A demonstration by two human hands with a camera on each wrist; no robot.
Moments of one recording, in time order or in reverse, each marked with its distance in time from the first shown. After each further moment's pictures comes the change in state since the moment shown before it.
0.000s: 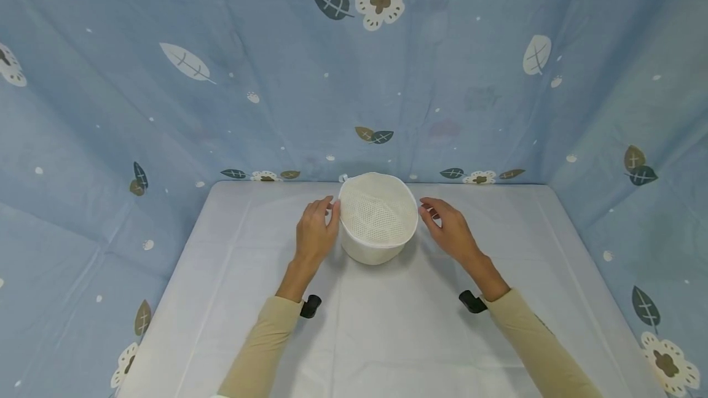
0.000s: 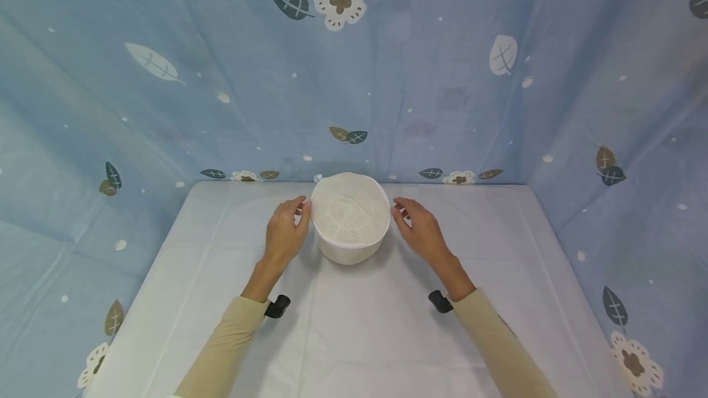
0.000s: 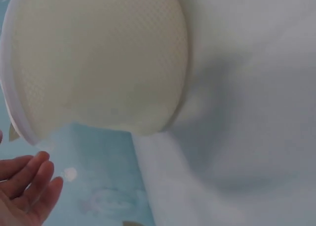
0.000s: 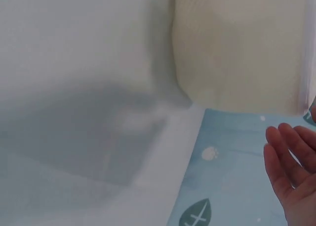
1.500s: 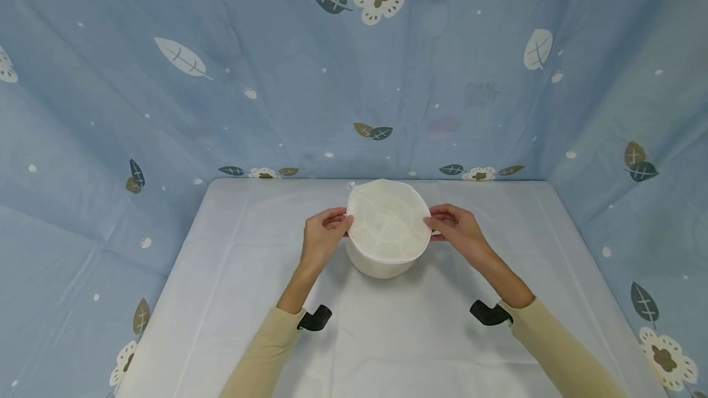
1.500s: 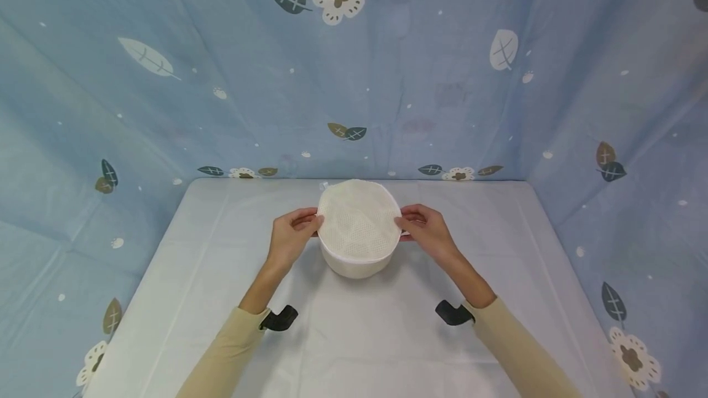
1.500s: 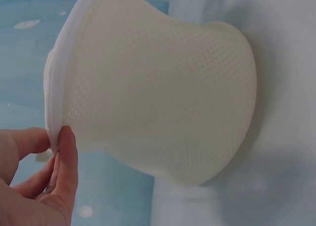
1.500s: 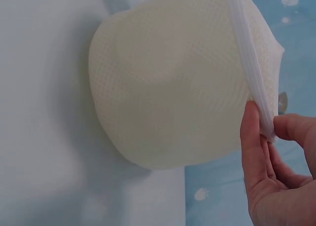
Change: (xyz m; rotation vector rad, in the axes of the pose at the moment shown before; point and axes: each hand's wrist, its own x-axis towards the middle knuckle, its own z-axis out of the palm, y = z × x) left_hand -0.013 0.031 -0.011 -0.708 -0.177 -0.512; right_hand -0.014 -0.023 -0.032 0.559 -0.186 0.553
